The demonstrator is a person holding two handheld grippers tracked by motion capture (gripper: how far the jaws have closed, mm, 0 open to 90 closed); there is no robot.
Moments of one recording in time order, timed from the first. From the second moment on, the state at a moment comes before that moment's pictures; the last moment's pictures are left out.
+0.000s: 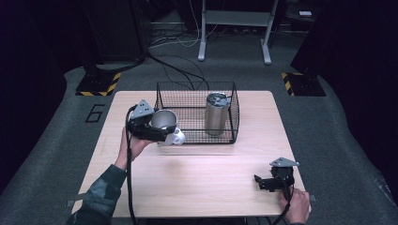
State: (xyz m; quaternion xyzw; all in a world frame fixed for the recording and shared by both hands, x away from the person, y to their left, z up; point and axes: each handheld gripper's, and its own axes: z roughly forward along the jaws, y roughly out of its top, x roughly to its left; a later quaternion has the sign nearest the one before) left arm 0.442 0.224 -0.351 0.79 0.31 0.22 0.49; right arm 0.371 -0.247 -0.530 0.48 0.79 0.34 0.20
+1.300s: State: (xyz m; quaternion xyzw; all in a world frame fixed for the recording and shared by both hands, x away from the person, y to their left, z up) left arm 0.511 0.189 -0.343 0.78 0.33 0.22 0.48; right arm 0.371 -0.247 -0.530 0.48 0.79 0.34 0.20
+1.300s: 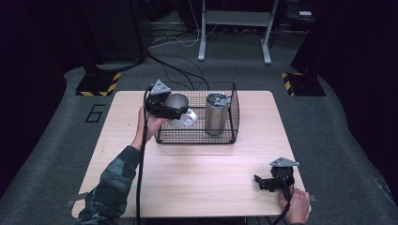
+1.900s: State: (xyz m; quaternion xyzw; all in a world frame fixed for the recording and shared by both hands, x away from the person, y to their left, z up) left arm 0.538 0.181 -0.356 0.78 0.35 0.22 0.47; right arm 0.371 -0.248 -0.530 0.48 0.79 0.34 0.20
